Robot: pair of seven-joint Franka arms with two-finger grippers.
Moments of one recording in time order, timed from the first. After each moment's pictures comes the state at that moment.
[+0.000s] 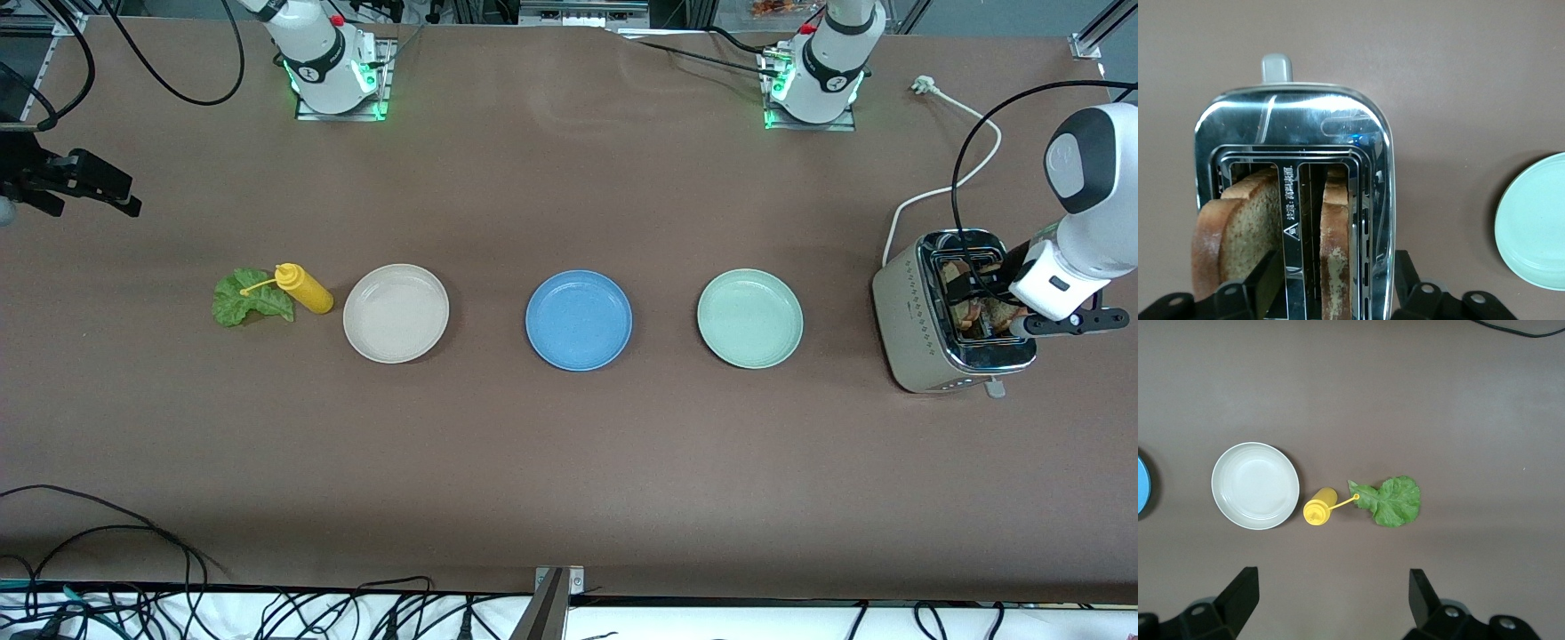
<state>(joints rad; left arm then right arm) 0.20 0.14 -0.04 -1.98 0.08 2.04 0.03 -0.02 -0.02 -0.02 -1.62 0.02 1.59 -0.04</state>
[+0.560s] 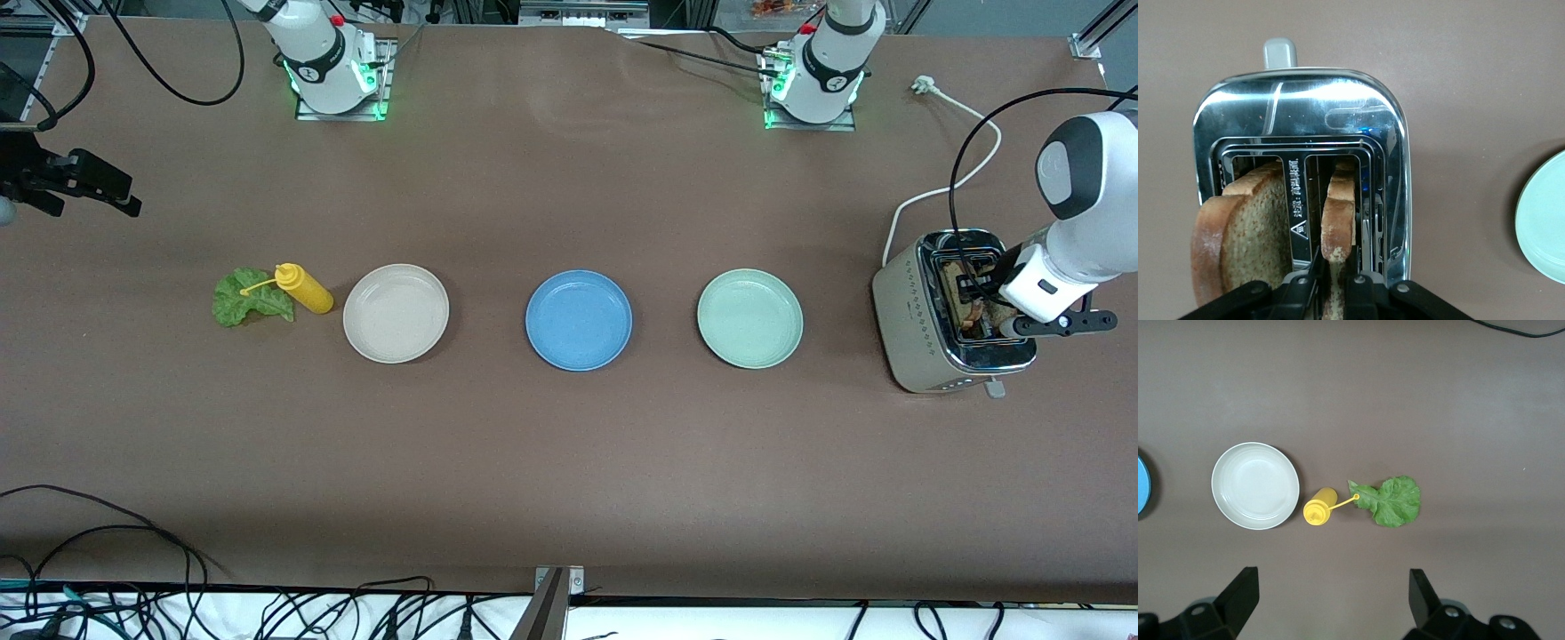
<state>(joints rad) 0.20 0.15 -0.04 -2.00 0.12 2.04 0.03 -0.02 -0.02 -0.02 -1.62 0.02 1.59 -0.04</state>
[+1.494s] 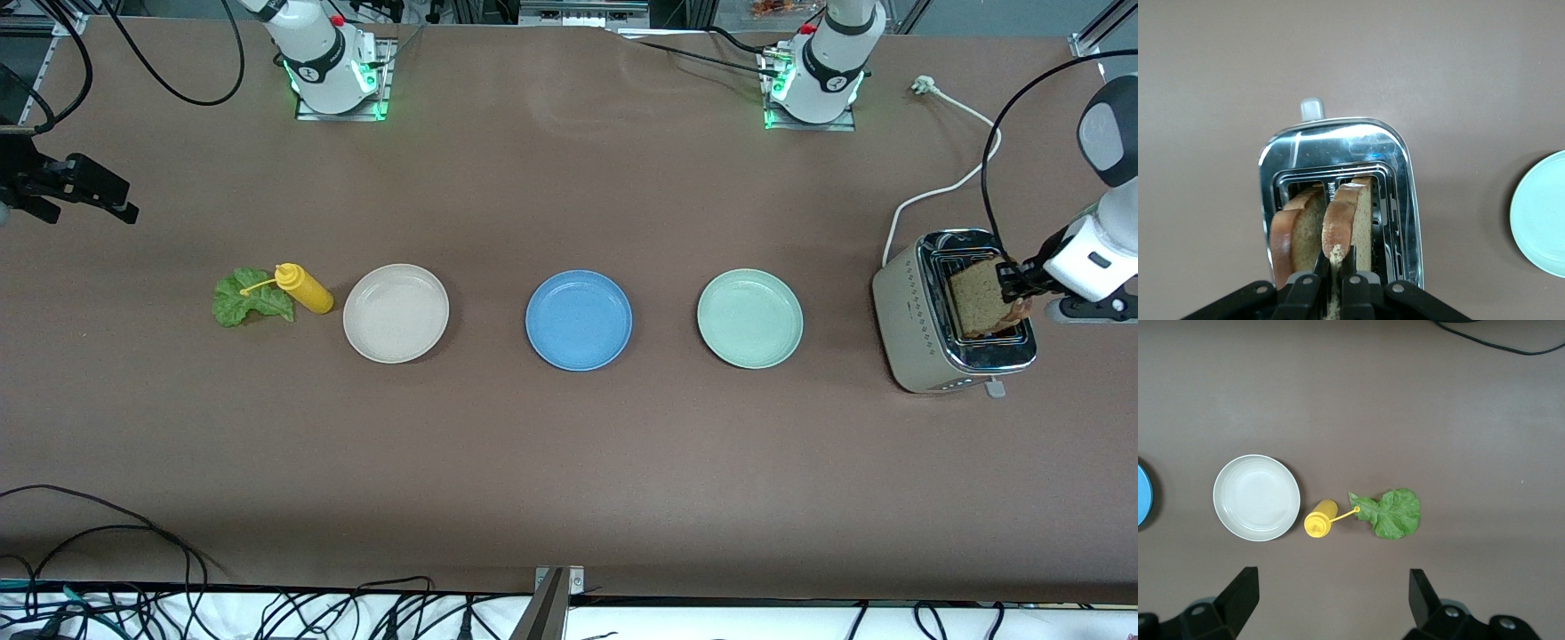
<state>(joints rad) 0.22 0.07 -0.04 -1.95 0.13 2.04 0.14 -0.02 -0.02 -0.02 -1.62 0.02 1.63 -0.04</state>
